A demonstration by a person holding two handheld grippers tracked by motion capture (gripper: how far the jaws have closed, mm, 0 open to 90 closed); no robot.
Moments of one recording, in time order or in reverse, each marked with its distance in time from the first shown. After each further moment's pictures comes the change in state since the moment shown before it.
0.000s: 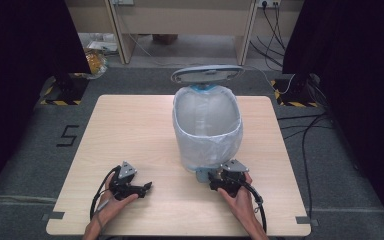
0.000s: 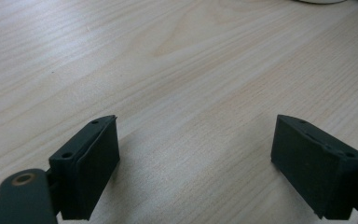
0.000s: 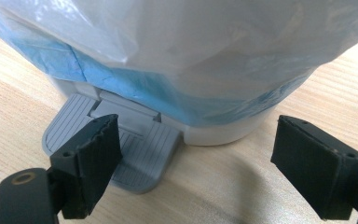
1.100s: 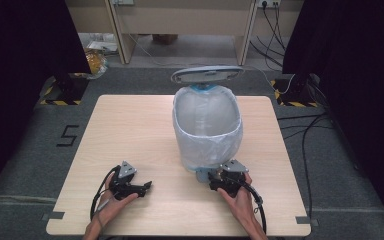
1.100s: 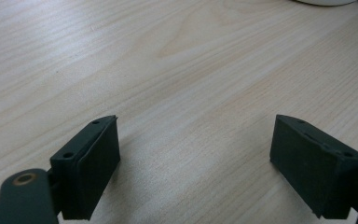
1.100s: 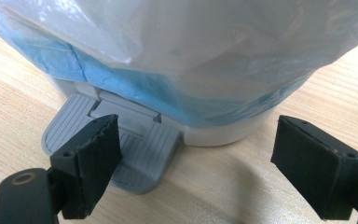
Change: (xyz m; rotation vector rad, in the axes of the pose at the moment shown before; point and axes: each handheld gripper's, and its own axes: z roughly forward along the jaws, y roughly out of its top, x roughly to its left) left arm 0.000 0.001 0.000 0.001 0.010 -0.011; right arm 0.001 0.000 0.000 -0.003 -0.005 -0.007
